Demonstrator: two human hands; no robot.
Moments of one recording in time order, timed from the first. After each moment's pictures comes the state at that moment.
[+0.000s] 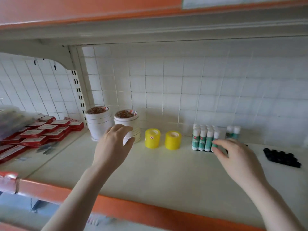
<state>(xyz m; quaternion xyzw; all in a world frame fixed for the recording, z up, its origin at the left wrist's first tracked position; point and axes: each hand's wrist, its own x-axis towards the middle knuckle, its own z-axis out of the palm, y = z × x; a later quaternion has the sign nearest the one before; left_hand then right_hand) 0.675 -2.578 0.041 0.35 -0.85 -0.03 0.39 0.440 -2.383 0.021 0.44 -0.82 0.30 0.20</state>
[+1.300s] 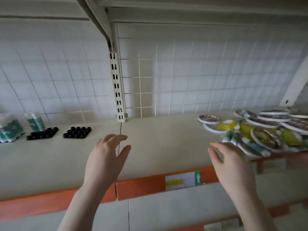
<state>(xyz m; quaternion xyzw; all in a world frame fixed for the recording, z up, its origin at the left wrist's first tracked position) 0.281 -2.103 0.007 0.26 -0.88 -0.19 0.34 0.125 -1.870 -0.022 0.27 -0.84 0.30 0.36</state>
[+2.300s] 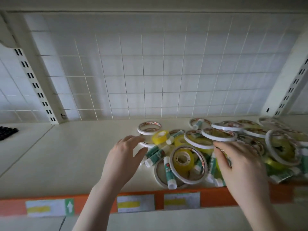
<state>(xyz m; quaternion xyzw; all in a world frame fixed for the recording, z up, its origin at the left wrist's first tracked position) 0.037 -1.896 -0.005 0.26 -0.90 -0.19 0.30 -0.104 -1.677 -0.006 0.37 -0.81 0.27 0.37</state>
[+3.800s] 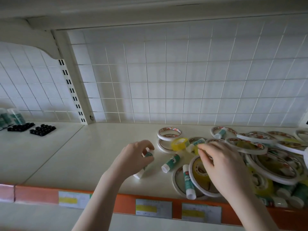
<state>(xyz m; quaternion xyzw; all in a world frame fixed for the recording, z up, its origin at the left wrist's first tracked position) 0.044 -1.940 -0.005 0.28 -0.92 -0.23 0.15 -0.103 -1.744 -0.006 0.48 -0.77 0.29 0.29</state>
